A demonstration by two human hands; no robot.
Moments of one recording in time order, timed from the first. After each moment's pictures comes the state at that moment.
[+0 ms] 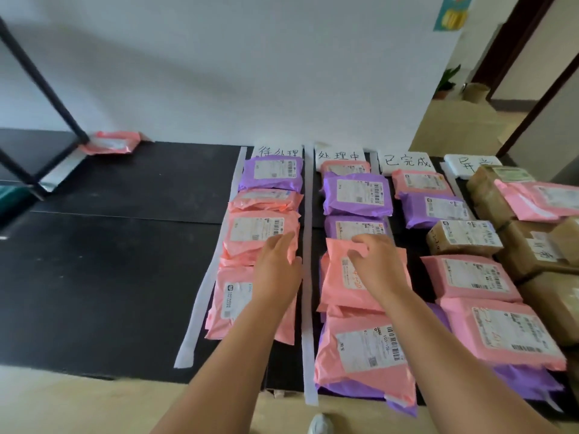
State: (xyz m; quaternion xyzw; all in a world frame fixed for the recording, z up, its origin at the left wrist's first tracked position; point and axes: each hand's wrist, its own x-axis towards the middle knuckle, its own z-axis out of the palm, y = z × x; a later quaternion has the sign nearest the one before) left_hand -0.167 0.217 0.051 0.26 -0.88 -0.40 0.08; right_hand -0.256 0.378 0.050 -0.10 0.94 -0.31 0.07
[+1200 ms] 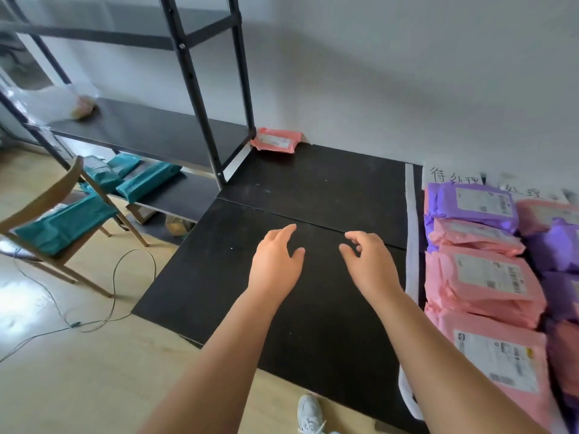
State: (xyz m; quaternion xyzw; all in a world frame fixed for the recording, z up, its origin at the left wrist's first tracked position) left_hand 0.024 -0.209 0.073 0.35 -0.86 -0.35 0.10; right_hand -0.091 -0.080 0.055 -0.23 0.91 -0.34 0.10
